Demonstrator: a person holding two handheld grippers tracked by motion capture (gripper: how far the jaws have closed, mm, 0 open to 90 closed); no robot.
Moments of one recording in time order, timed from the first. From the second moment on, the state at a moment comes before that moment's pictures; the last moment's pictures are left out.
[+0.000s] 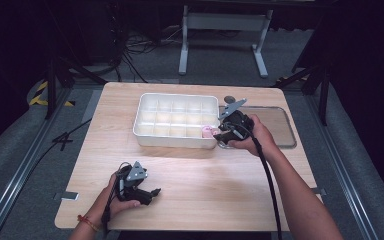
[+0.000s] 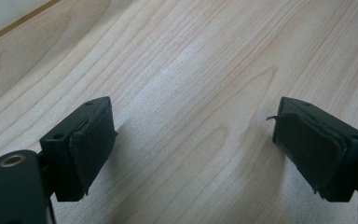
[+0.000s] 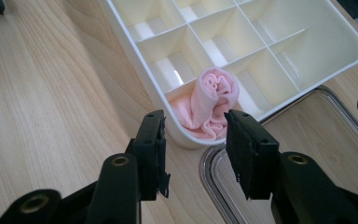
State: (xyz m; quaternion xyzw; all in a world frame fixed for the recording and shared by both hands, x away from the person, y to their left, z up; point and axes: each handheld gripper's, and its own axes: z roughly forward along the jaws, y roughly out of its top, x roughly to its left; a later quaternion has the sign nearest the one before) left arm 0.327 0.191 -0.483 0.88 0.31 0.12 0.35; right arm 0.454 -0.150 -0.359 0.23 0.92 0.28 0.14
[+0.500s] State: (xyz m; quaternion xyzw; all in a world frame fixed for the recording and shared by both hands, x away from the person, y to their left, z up) left arm 0.327 0.191 -0.483 0.88 0.31 0.12 0.35; right arm 0.441 -0.165 -0.360 0.22 0.92 0.28 0.15
